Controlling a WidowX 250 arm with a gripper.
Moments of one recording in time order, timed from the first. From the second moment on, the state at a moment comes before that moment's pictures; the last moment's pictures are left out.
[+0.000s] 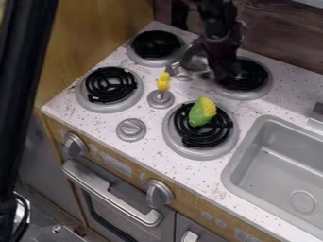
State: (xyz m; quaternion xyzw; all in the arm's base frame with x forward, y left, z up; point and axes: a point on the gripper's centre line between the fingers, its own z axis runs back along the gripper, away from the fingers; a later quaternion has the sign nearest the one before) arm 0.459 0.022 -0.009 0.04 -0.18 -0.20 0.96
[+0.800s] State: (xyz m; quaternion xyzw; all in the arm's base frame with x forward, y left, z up) arm 0.399 0.148 -0.017 0.09 -0.07 -0.02 0.99
